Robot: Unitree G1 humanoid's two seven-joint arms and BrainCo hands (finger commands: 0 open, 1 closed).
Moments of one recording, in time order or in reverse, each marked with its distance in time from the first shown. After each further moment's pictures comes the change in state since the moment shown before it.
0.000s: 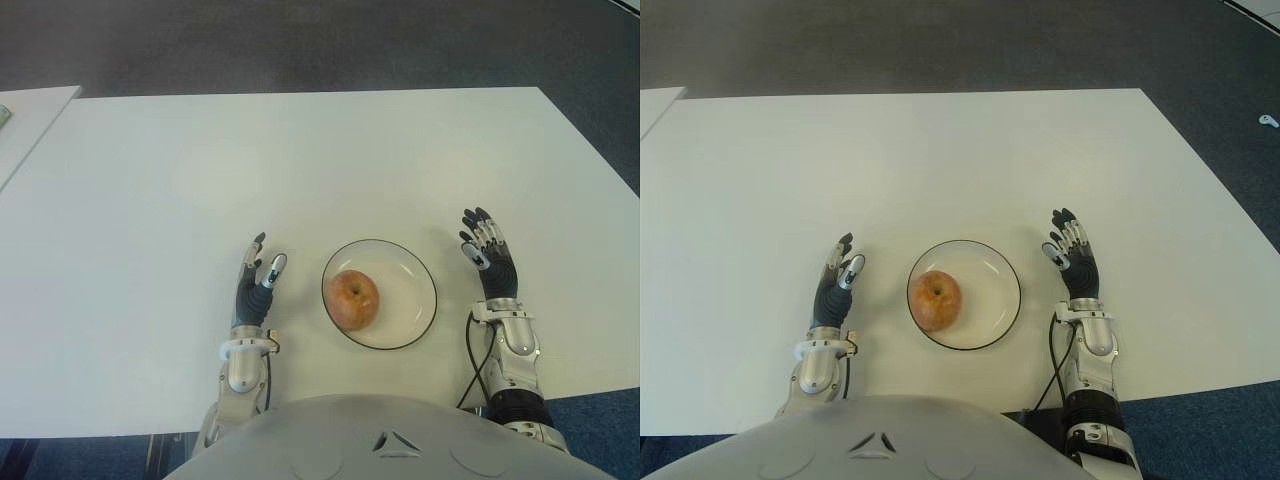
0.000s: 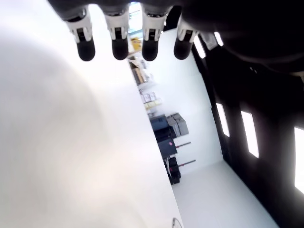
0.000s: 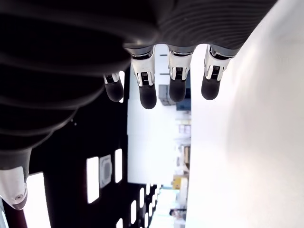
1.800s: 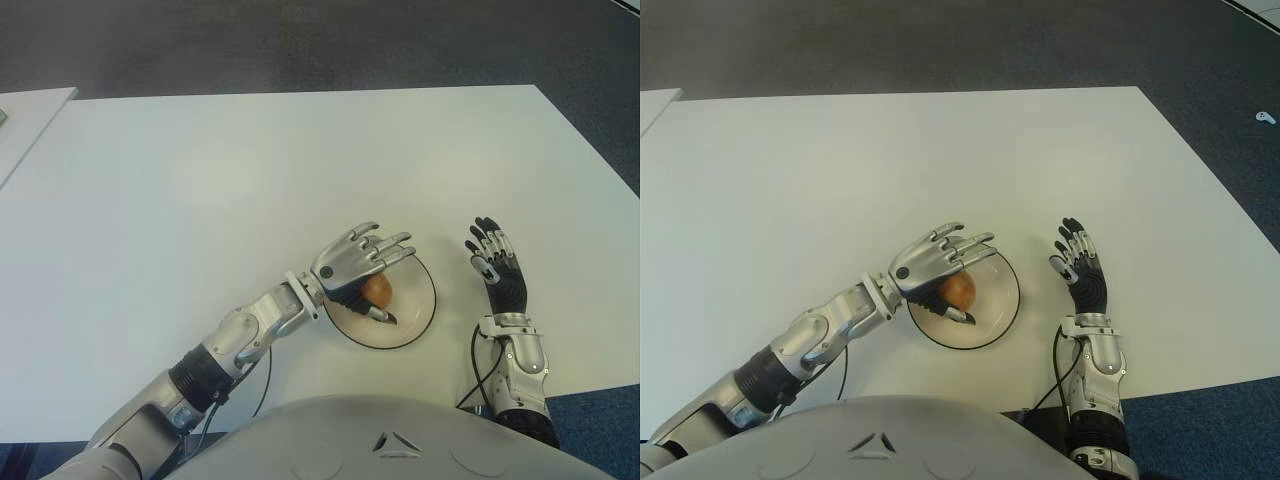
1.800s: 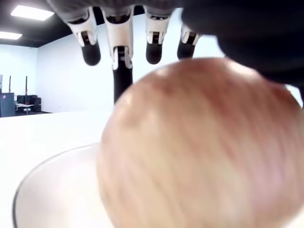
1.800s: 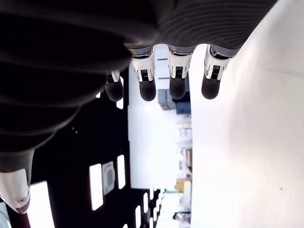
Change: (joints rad) left arm -0.592 0.418 -0.487 -0.027 0.846 -0.054 -0.139; right arm 0.096 0.019 -0.015 -0.106 0.055 0.026 0.023
